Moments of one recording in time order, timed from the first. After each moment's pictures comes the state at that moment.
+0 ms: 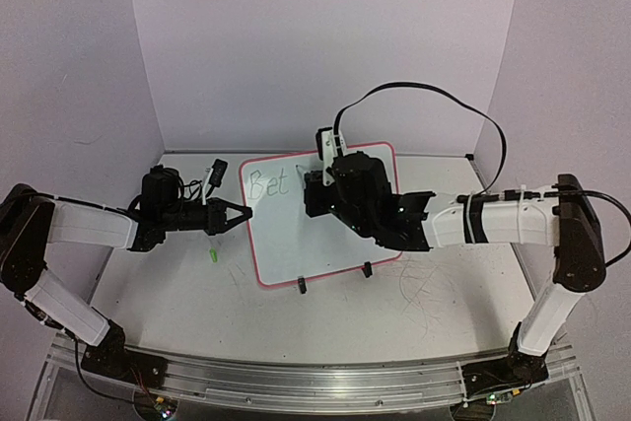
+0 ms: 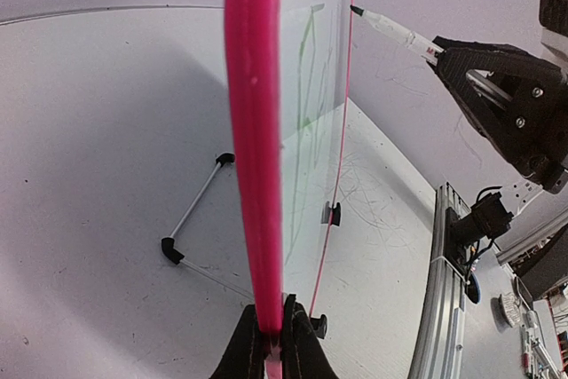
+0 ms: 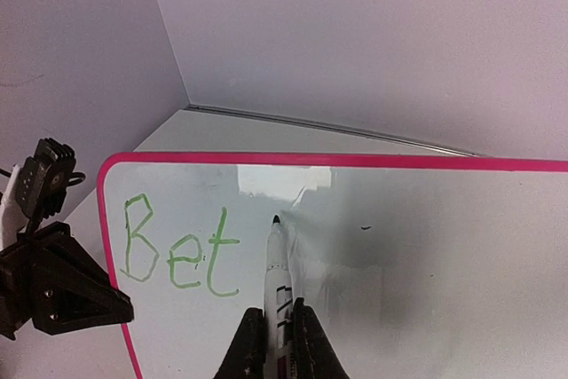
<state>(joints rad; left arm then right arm) -0.43 1.45 0.62 0.49 0.74 -0.33 1.05 1.75 1.26 0.21 0.51 0.30</state>
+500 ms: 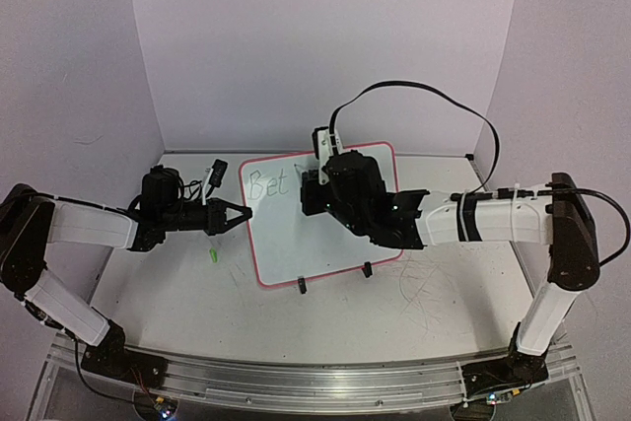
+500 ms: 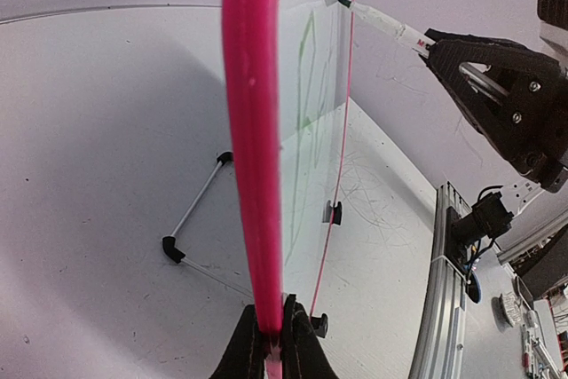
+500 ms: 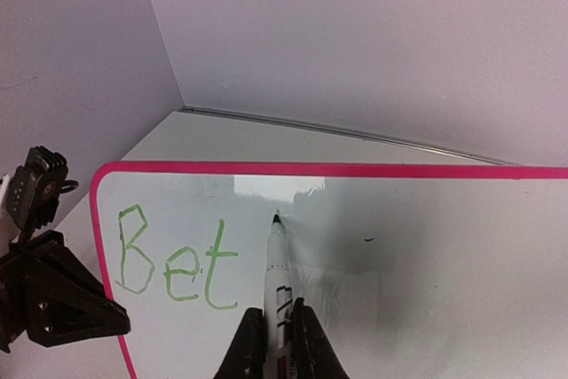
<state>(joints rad) -0.43 1.45 0.62 0.49 0.74 -0.33 1.05 1.79 1.30 0.20 0.53 0.30</state>
